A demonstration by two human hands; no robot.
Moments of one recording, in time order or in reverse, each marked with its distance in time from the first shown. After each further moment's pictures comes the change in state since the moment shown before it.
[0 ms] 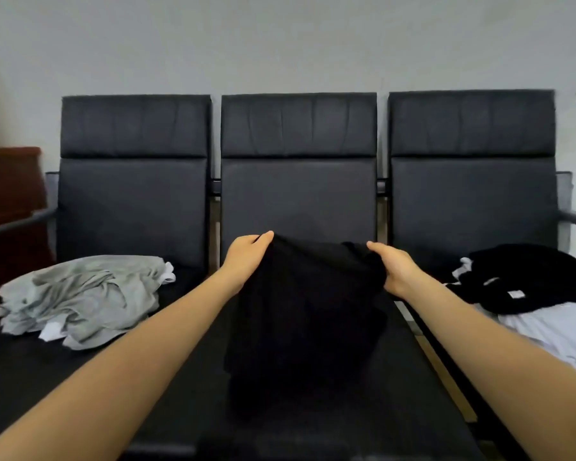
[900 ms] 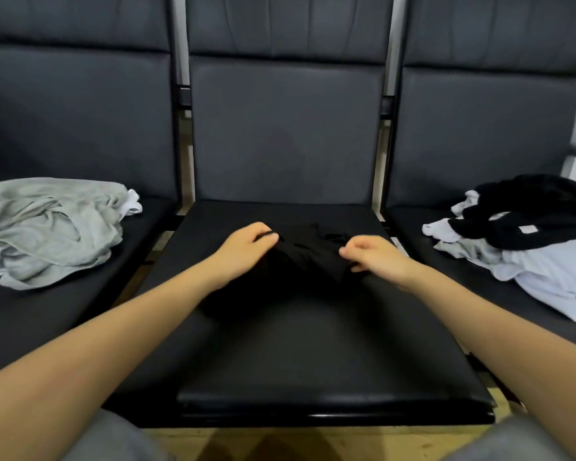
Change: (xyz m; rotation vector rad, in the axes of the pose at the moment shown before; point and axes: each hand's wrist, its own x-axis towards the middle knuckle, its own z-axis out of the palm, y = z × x) left_hand -0.010 -0.109 0.026 0.310 -0.321 0.163; right_hand -0.003 0.094 -0.012 -0.770 -0.272 -0.173
